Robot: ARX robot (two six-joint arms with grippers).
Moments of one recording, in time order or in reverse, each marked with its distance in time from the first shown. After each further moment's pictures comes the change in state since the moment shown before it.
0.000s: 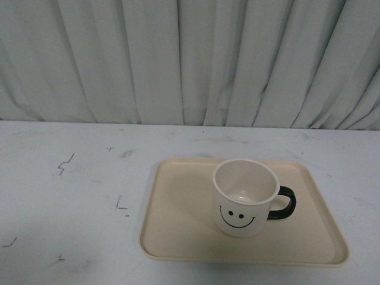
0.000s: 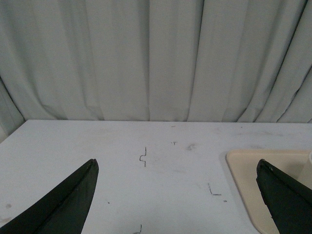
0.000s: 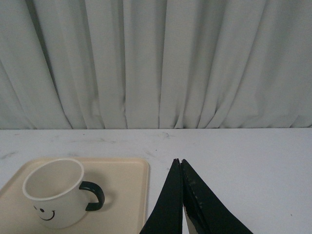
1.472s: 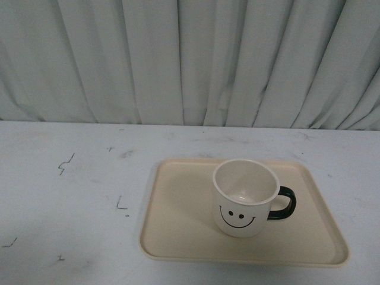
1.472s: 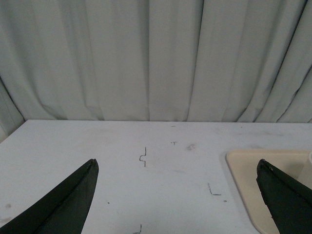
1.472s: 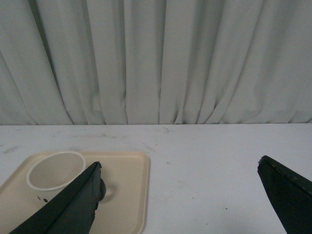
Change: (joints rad) left arm 0.000 0.000 0.000 0.000 0.000 0.000; right arm 0.000 -0.199 0.000 -0.209 0.000 0.001
